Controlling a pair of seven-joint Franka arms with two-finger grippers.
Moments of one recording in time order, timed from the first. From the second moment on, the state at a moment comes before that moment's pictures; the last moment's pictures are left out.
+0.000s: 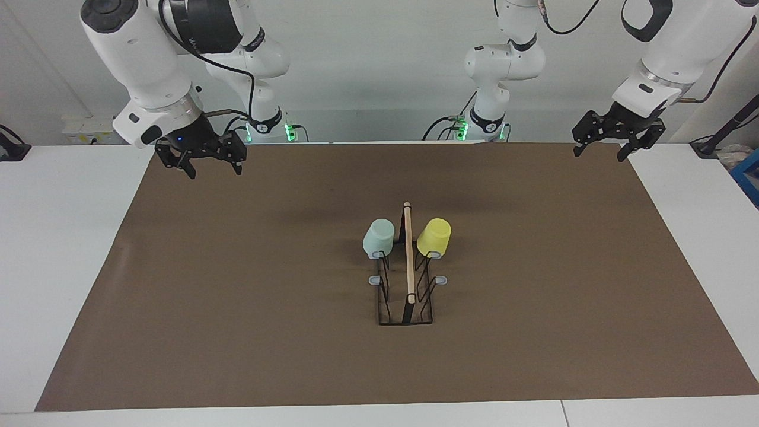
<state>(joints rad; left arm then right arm) -0.07 -0.06 0.08 -1.64 -0.03 1.56 0.17 0.12 0.05 -0.05 -1.56 0.04 1.55 0.02</state>
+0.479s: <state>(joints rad) -0.07 -0.06 0.08 -1.64 -0.03 1.56 0.16 0.11 0.05 -0.05 -1.56 0.04 1.55 0.02</state>
